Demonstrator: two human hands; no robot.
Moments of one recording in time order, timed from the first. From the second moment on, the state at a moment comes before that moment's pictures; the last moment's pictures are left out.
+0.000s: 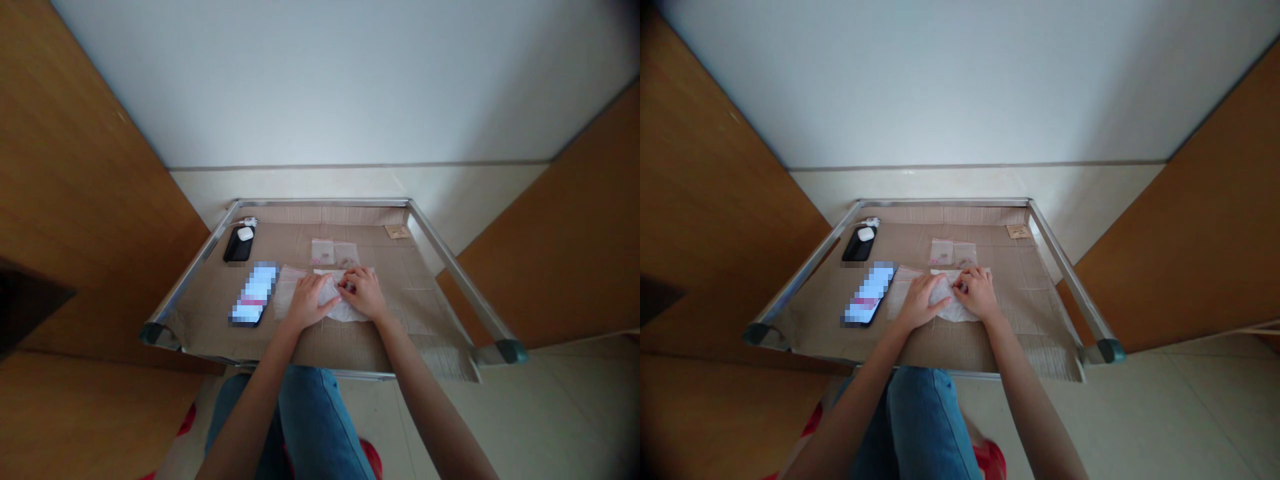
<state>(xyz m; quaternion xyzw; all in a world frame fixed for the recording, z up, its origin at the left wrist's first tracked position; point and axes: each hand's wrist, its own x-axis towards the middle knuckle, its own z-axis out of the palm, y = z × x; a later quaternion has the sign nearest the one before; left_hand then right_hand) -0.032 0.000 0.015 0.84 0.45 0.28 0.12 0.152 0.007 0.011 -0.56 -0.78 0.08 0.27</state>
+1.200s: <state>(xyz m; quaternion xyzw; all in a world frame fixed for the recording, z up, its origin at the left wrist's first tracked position) -0.037 0.008 0.002 0.74 0.47 0.43 0.22 0.146 0.006 0.014 -0.46 -0.72 0.35 0.40</state>
